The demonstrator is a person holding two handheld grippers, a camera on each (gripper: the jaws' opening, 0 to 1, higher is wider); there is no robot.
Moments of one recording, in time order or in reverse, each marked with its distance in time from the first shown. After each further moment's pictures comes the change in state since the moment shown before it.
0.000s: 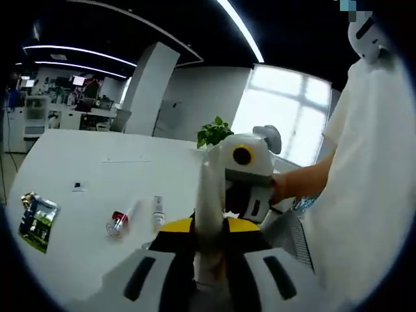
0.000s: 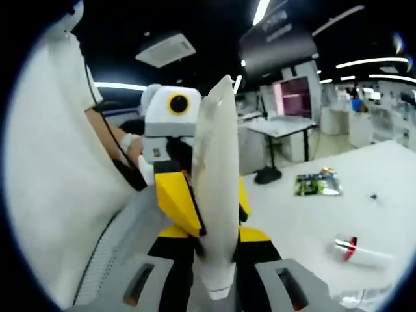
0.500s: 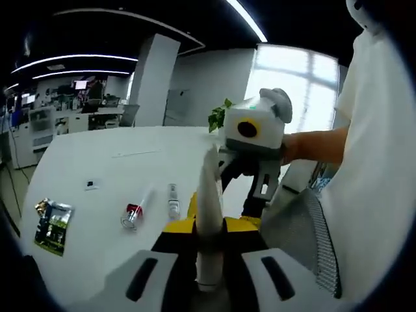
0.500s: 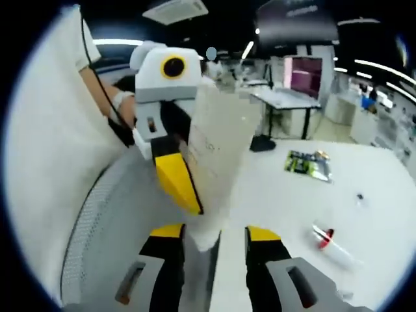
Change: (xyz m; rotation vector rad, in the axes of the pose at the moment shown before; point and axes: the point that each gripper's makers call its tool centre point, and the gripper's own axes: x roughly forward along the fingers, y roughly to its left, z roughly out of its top) left arm 0.007 0.010 -0.026 0.126 0.141 0.097; right arm -0.035 -0.028 -0.023 -0.183 0.290 -0.088
